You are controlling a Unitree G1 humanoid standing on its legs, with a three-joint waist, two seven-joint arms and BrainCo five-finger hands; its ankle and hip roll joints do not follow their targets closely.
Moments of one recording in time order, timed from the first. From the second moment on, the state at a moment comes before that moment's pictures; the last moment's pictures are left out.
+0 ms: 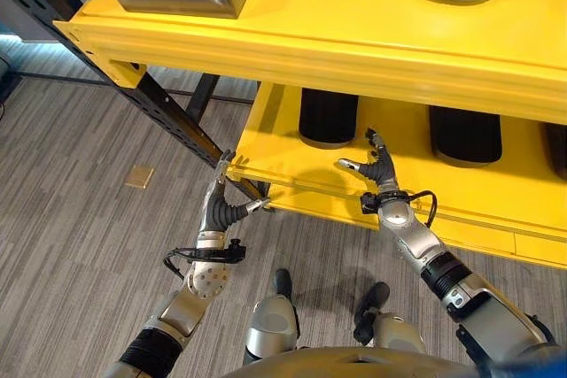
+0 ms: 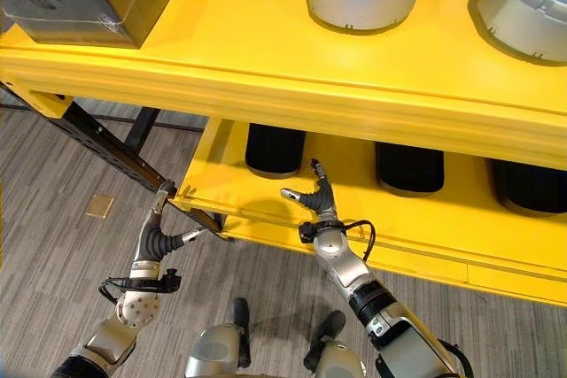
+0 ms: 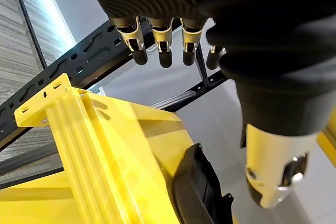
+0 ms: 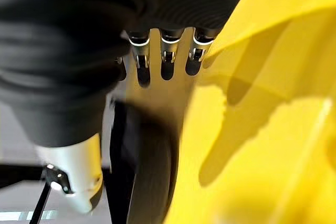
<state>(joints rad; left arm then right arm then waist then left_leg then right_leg) 0.05 0.48 -0.36 0.15 0.09 -0.36 0.60 -0.43 -0.27 0.50 0.50 0.23 -0.12 -0.58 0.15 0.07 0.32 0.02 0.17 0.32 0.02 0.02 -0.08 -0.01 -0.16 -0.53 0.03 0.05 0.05</state>
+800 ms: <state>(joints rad) 0.19 0.41 -0.28 0.14 -0.49 -0.44 0.01 0.02 -0.46 0.39 0.05 0.35 -0.19 0.00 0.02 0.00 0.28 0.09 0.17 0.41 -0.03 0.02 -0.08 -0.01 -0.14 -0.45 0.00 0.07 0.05</state>
